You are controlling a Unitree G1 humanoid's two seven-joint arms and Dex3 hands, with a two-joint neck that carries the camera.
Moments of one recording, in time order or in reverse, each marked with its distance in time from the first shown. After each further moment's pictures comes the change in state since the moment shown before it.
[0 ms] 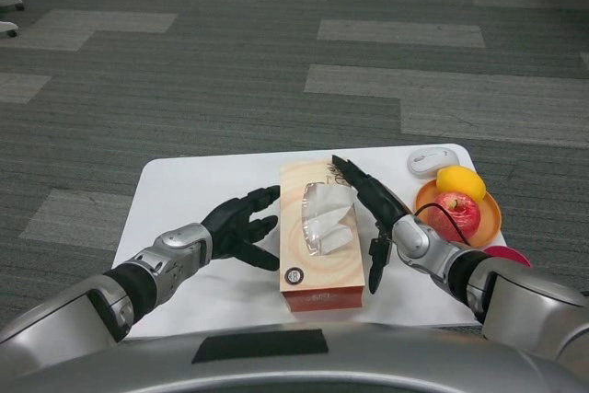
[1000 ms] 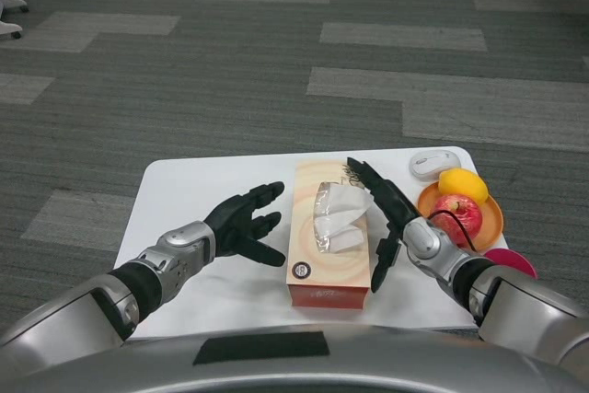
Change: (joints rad) left arm -0.001 -0.018 0.051 0.009 0.000 0.000 -0.004; right arm 0.034 0.019 -0.156 0.056 -0.001 -0.012 0.073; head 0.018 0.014
